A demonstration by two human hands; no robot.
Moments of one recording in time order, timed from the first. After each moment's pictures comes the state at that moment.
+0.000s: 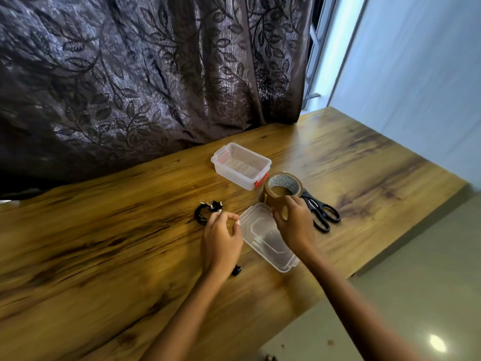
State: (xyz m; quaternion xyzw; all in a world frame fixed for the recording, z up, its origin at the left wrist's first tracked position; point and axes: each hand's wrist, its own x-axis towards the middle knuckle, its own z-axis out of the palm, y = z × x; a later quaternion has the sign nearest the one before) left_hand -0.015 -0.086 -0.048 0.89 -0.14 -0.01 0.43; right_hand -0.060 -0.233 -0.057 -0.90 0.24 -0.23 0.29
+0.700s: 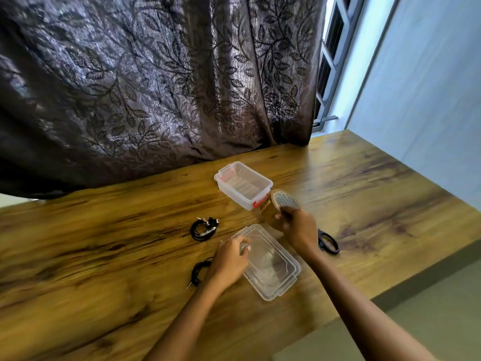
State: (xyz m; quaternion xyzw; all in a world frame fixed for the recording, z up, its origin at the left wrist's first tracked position) left_hand -0.017 -0.128 -0.047 0.90 -0.19 -0.16 0.35; right_hand -0.031 -0.299 -0.054 -0.91 0.23 -0.19 0.29
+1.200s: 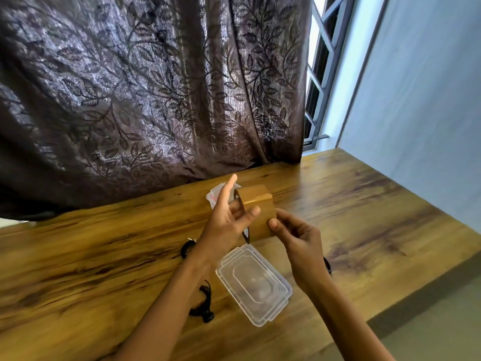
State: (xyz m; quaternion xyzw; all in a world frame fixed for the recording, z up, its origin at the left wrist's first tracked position) left_hand -0.003 -0.148 0.055 0.62 -0.23 -0.19 0.73; right_hand -0.075 -0.273 0.022 -0.60 0.09 -0.25 0.75
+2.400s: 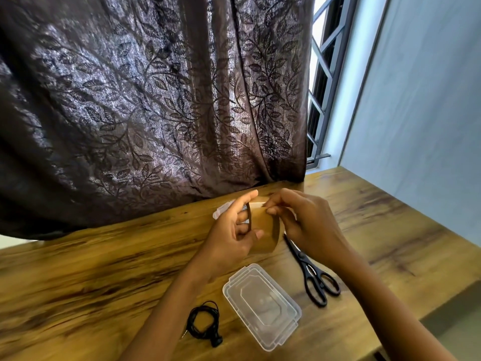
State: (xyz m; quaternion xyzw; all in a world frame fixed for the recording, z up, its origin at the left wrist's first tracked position) left_hand -0.007 -0.132 0.089 0.69 -0.32 -0.15 0.64; right_hand -0.056 -0.289 0.099 -0.90 -0.11 -0.34 0.24
